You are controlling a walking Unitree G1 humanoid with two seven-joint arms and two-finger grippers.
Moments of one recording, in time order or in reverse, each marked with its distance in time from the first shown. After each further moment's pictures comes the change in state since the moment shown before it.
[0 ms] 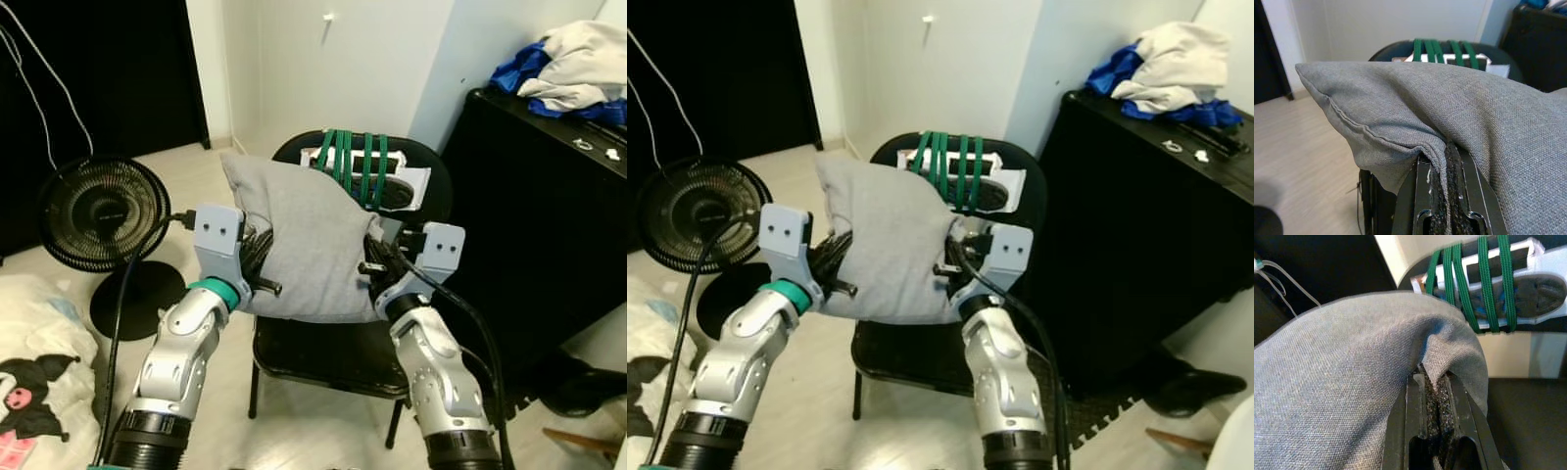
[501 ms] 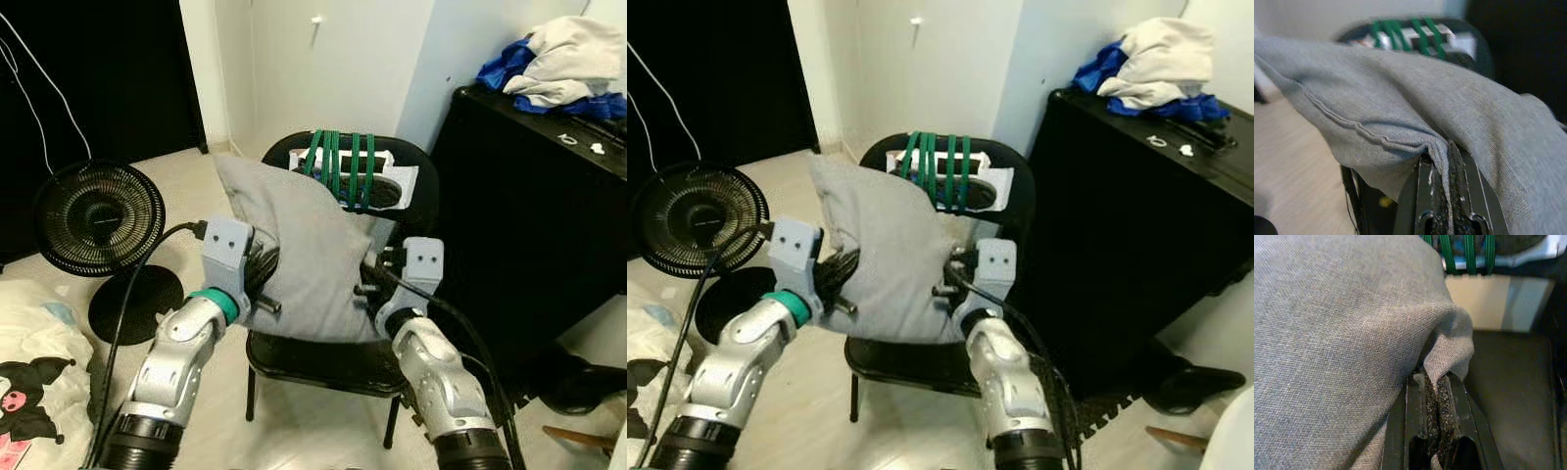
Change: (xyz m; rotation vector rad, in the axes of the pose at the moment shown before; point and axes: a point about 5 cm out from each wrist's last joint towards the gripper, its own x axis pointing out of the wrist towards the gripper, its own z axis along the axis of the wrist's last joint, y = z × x) left arm -0.012 0.005 -0.017 0.097 0.133 -0.171; right arm -0.007 -0.020 -0.034 -0.131 0.271 -0.015
